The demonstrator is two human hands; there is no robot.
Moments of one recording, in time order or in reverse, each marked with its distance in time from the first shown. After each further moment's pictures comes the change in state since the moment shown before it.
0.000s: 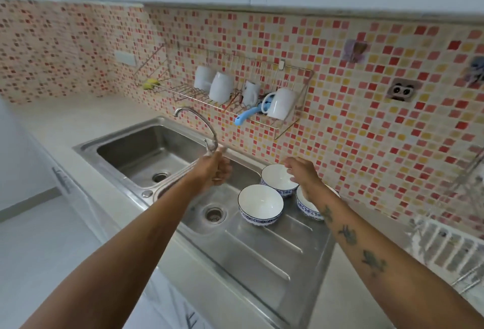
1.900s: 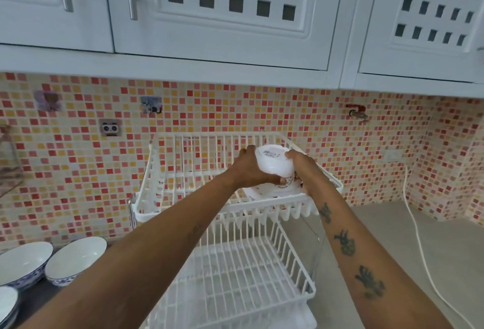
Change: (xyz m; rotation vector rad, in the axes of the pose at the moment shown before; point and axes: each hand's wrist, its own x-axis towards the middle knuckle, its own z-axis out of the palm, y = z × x) left_hand -0.251 0.038 0.583 0.767 -0.806 0.810; right_hand -0.295 0.023 -0.499 0.138 0.948 0.111
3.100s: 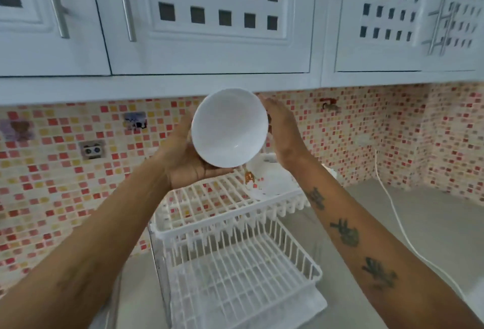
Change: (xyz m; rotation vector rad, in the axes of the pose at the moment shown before) left_hand -0.058 -0.028 -0.141 -1.125 -0.367 -0.142; right_hand -0.116 -0.090 0.050 0.216 -0.011 -0.617
